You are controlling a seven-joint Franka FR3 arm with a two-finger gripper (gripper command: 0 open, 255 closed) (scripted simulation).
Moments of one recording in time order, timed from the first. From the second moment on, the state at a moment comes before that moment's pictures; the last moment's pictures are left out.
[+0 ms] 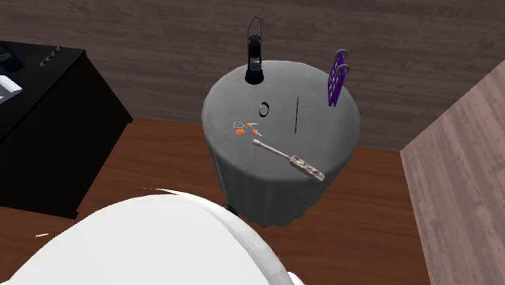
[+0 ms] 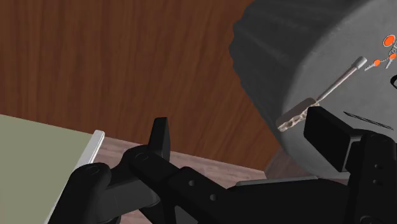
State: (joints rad) arm 0.00 -0.75 -0.04 -2.27 -0.03 1.62 0.11
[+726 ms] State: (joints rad) arm 0.00 -0.65 0.13 -2.40 0.06 1.85 0.39
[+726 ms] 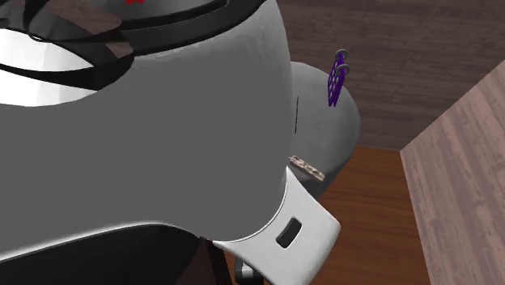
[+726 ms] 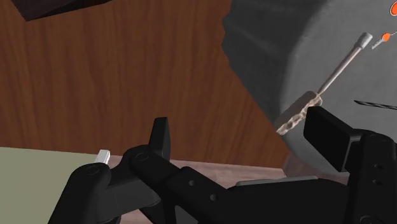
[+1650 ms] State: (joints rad) arm -0.02 -0.25 0.38 -2.38 0.08 2.21 0.86
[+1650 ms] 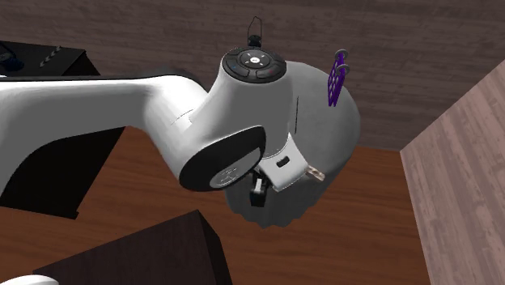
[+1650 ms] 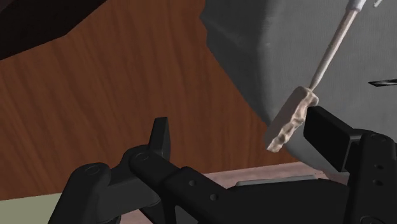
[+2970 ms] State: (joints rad) arm 0.14 0.59 0.35 -1.80 -0.30 2.39 1.56
